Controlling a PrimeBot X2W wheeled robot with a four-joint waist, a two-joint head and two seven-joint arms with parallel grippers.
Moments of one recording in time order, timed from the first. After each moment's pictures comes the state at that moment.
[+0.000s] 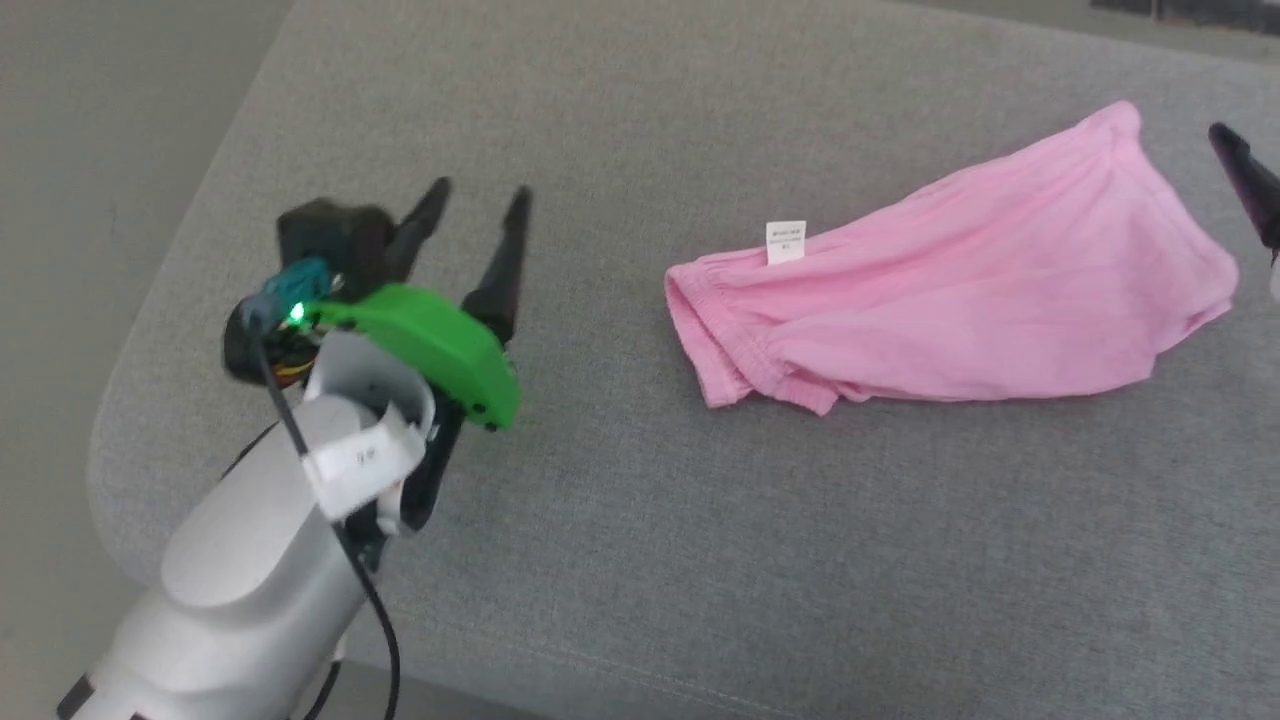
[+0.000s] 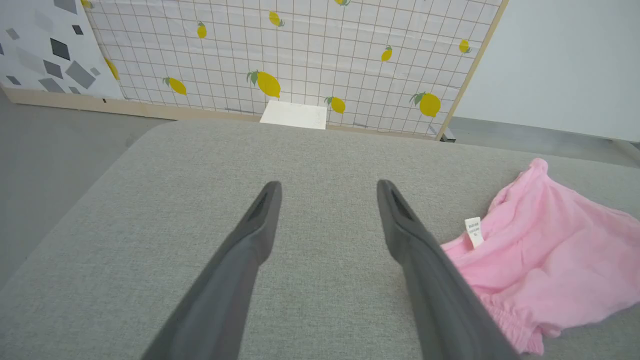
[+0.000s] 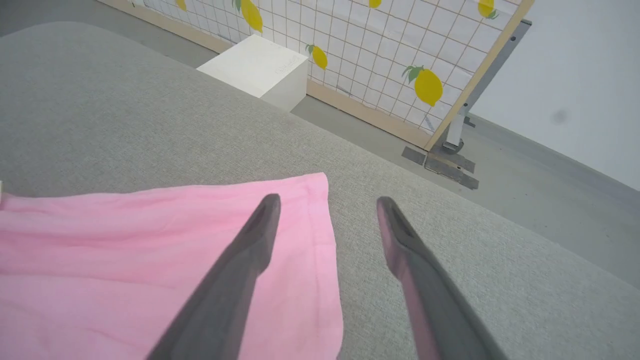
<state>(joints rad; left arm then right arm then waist) -0.65 0.44 -0.69 0.13 -0.81 0.24 -0.05 -0.90 -0.74 0.62 0.68 0.75 0.13 0.11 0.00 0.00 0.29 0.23</state>
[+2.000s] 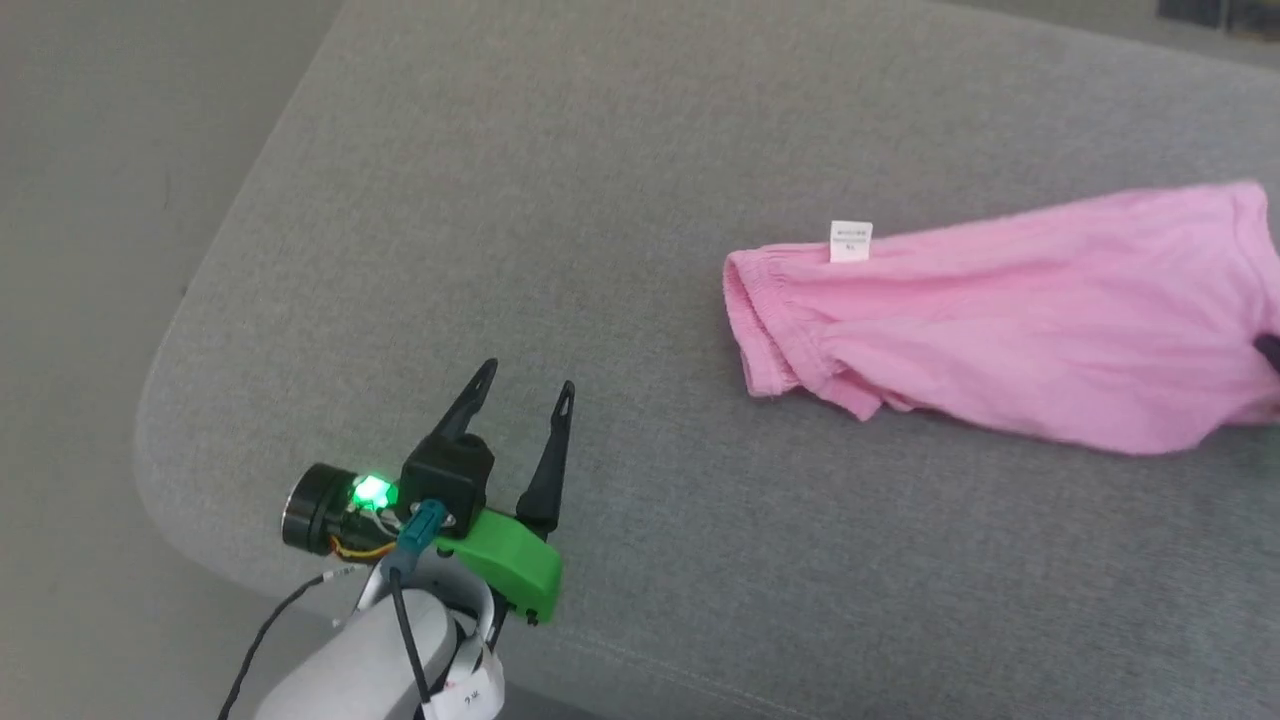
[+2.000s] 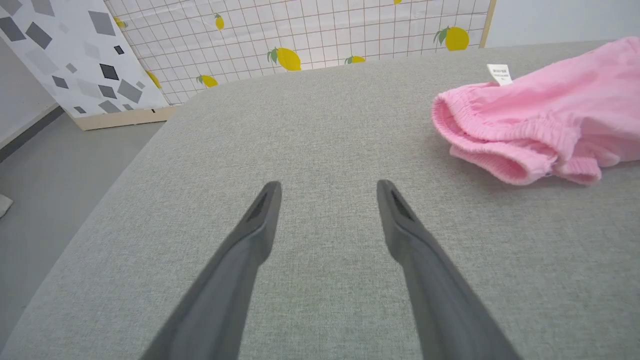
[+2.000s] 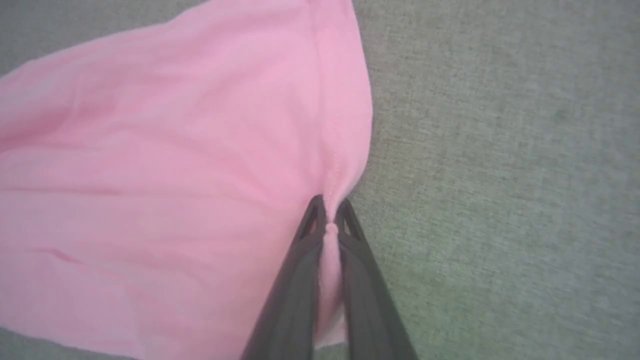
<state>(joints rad) -0.41 0.43 -0.82 0.14 -0.55 0.34 -0.25 -0.66 -0.70 0.33 0.74 0.86 0.13 0.48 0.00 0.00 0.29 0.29</state>
